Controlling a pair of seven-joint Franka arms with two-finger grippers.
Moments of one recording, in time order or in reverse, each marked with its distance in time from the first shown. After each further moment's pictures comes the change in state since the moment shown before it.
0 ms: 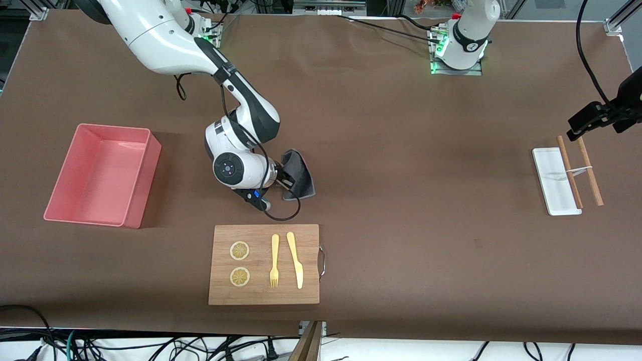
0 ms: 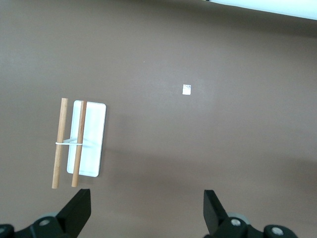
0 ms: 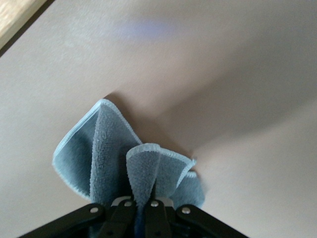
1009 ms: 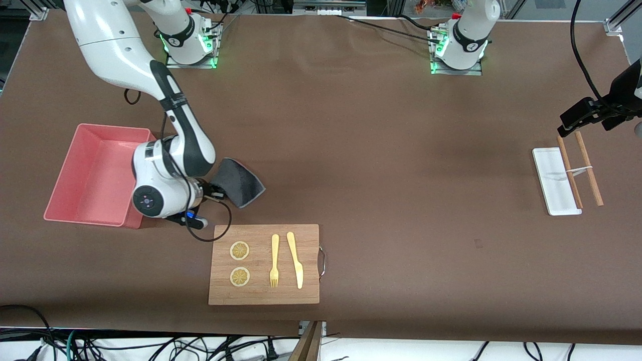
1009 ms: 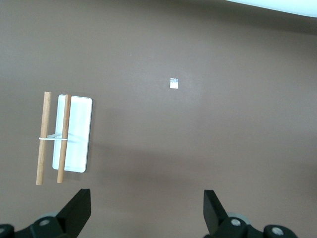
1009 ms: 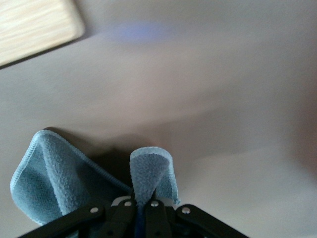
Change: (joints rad) left arm 0.004 0.001 -0.006 -0.007 -0.053 -0.004 0.000; right arm -0.053 -0.037 -0.307 -0.025 -0.001 -0.190 -0.618
